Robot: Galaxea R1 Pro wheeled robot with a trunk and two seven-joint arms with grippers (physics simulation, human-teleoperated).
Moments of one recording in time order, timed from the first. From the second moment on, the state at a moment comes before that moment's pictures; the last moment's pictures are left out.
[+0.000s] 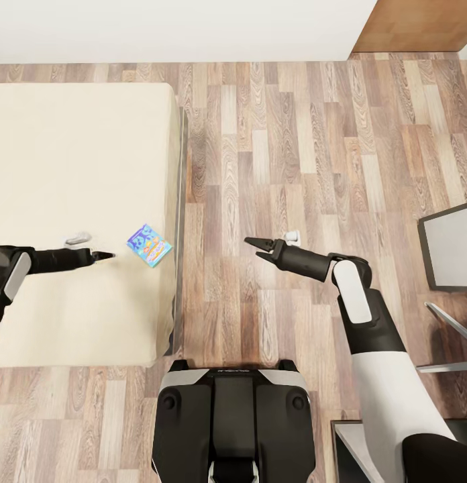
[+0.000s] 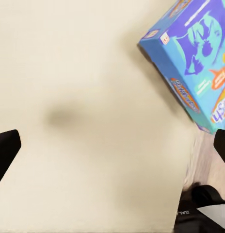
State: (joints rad) left arm -1.15 0.51 0.00 -0.70 0.19 0.76 -0.68; right arm -0.90 0.03 -0.03 -1.28 -0.79 1.04 0.41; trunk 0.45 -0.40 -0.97
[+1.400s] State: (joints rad) left arm -0.81 0.69 0.01 -0.59 0.39 0.70 -1.57; right arm -0.30 -0.12 -0.04 -1.54 -0.78 0.73 0.80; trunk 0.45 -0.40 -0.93
